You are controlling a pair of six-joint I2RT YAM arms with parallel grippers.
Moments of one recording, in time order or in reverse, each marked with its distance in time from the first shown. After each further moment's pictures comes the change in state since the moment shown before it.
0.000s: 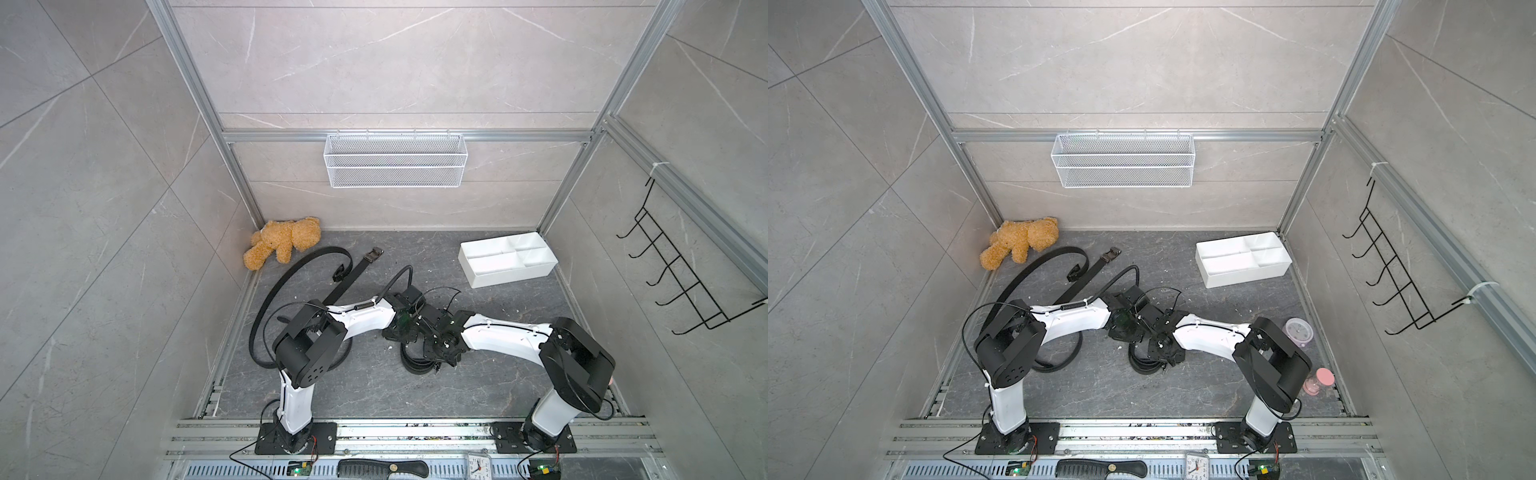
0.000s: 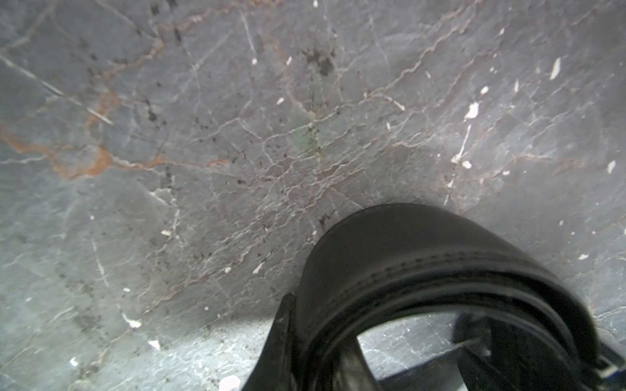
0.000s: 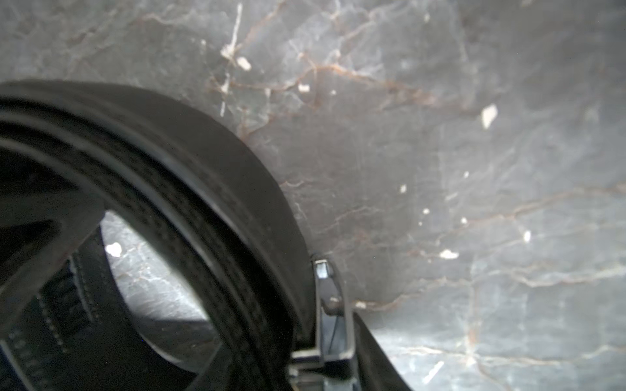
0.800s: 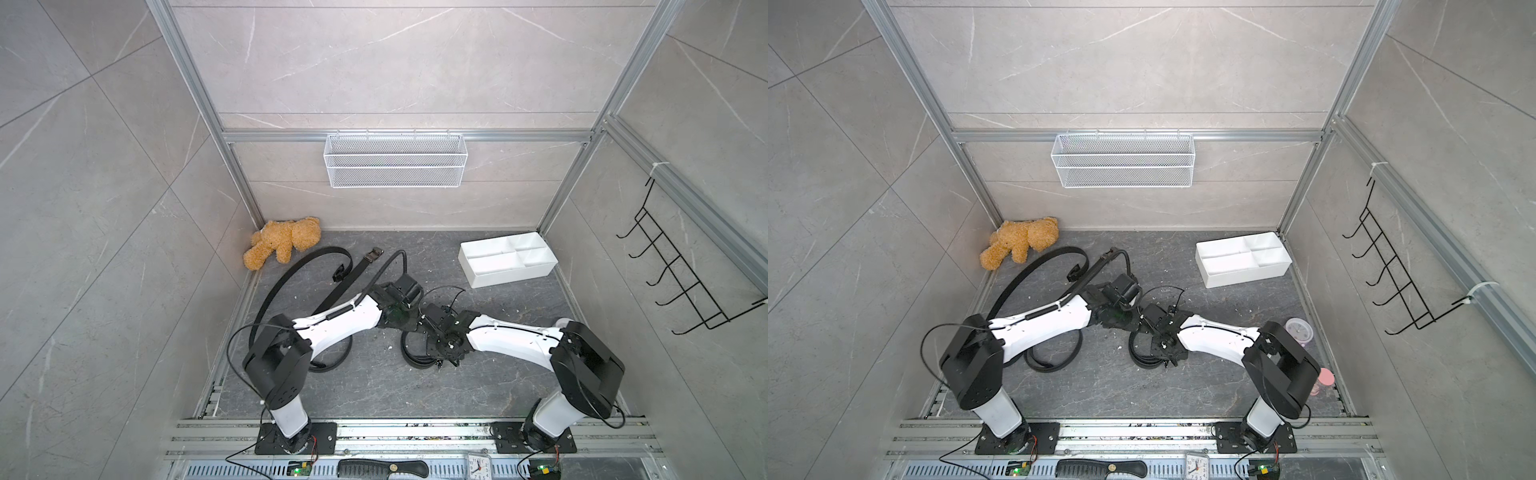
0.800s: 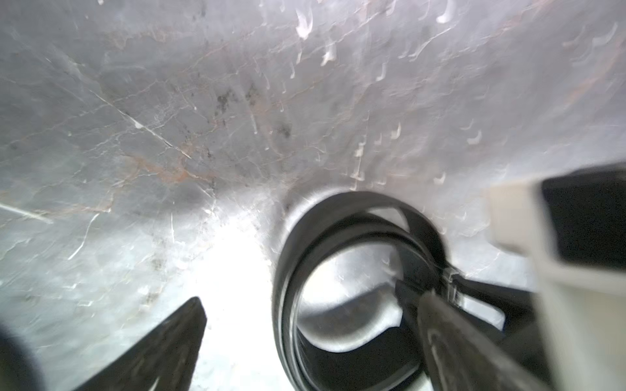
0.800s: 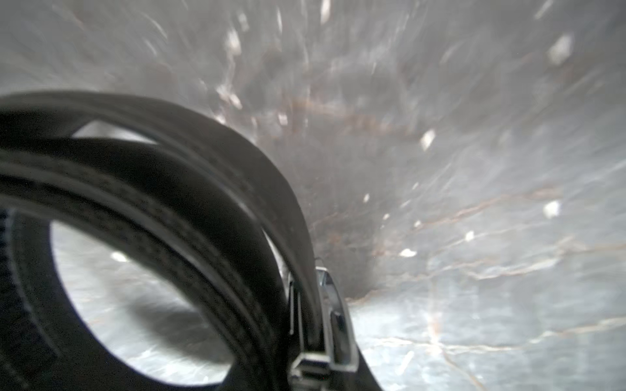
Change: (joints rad) left arm 0.003 -0.251 0.040 -0.034 -0.044 -0.017; right arm -0.025 -0.092 -0.020 0.011 0.082 -0.032
